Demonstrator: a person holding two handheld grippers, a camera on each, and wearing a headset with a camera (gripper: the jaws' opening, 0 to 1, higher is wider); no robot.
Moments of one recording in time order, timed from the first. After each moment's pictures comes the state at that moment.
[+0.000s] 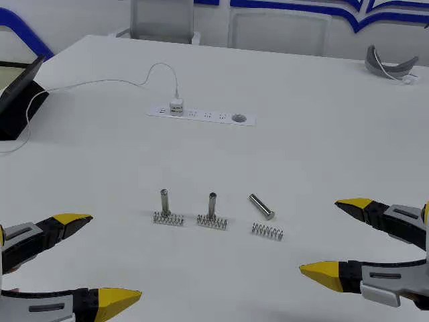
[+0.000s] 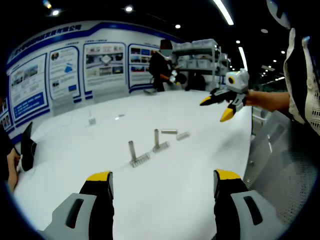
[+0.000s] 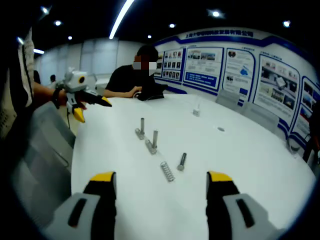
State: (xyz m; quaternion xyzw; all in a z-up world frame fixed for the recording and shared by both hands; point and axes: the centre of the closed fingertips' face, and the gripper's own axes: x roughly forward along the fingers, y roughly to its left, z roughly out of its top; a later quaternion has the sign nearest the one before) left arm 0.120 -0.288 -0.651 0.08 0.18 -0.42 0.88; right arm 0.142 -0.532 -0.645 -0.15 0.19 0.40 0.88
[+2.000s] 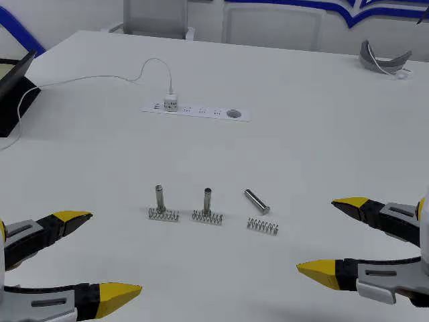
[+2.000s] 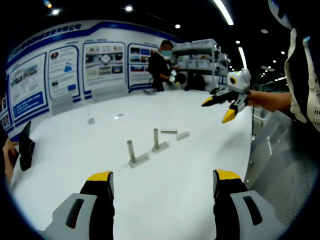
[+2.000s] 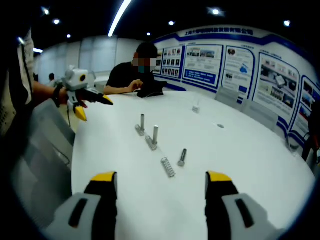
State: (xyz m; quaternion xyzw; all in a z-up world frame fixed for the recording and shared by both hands) left arm 0.124 -0.293 -0.656 0.08 0.18 -0.42 0.88; right arm 0.138 -0.537 -0.651 -0.16 0.20 0.40 0.88
